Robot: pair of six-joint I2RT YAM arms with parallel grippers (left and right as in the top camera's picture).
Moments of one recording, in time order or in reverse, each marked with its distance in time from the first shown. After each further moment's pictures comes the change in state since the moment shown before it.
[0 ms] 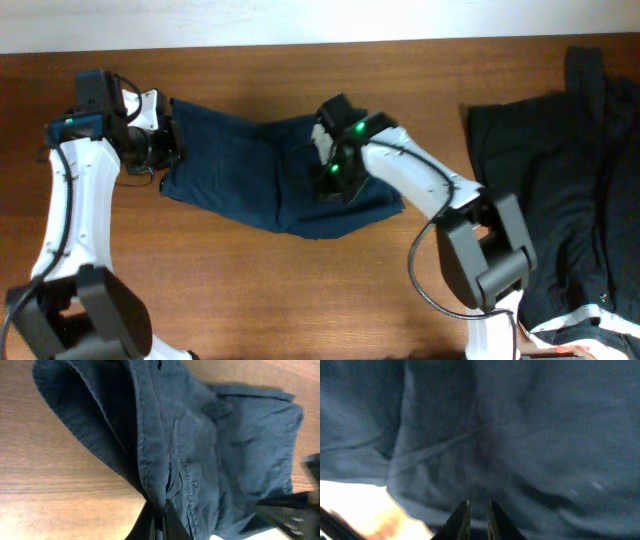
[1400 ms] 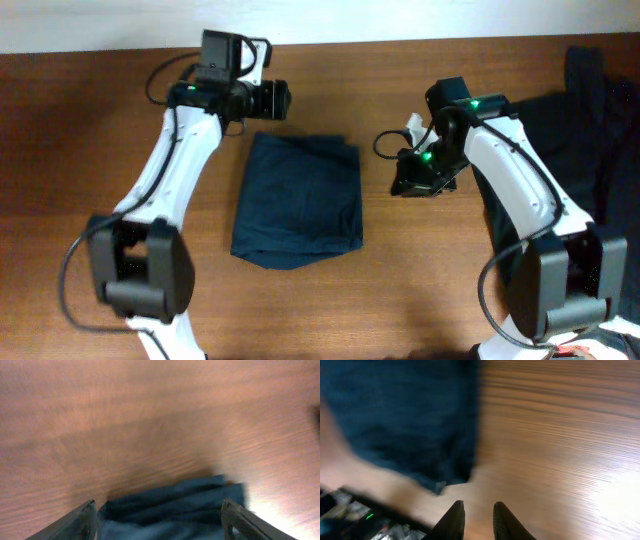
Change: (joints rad) left arm -0.394 0.247 0.183 0.380 -0.133 -0.029; right arm -0.349 -0.274 -0.097 -0.327 -0.080 -0.117
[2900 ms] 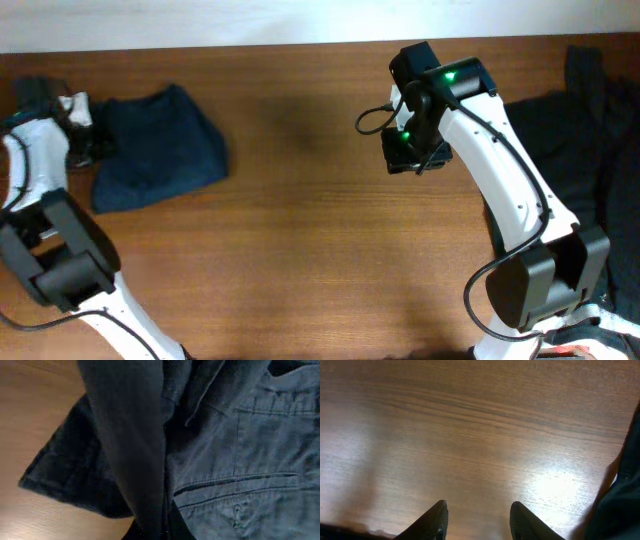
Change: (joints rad) left arm 0.646 0.195 0.112 -0.242 -0.064 0.119; right arm 0.135 0.088 0.371 -0.247 0.376 0.049
